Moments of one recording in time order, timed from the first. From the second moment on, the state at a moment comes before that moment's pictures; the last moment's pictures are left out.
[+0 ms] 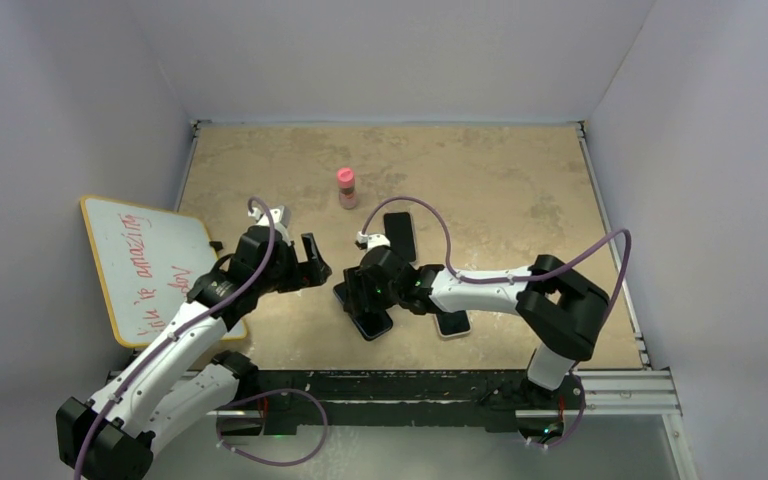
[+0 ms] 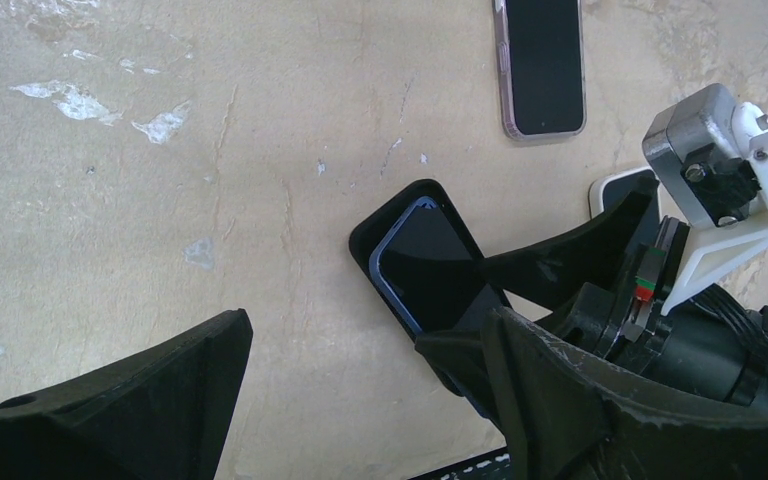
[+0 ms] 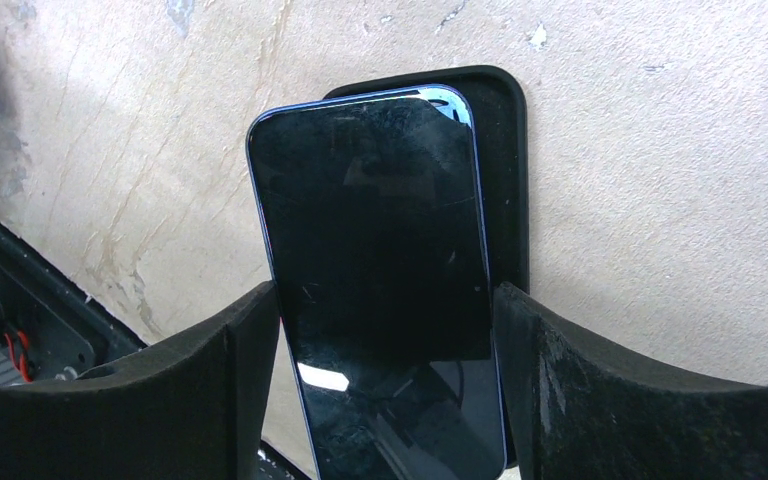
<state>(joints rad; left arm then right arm) -0.48 0.84 0.67 -0.56 -0.03 -0.63 1.06 1.70 0.94 -0.07 0.05 0.69</state>
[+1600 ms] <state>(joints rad) -0.48 1.16 0.40 -0.10 0.31 -0.76 0.97 1.52 0.77 -0.14 0.02 0.68</state>
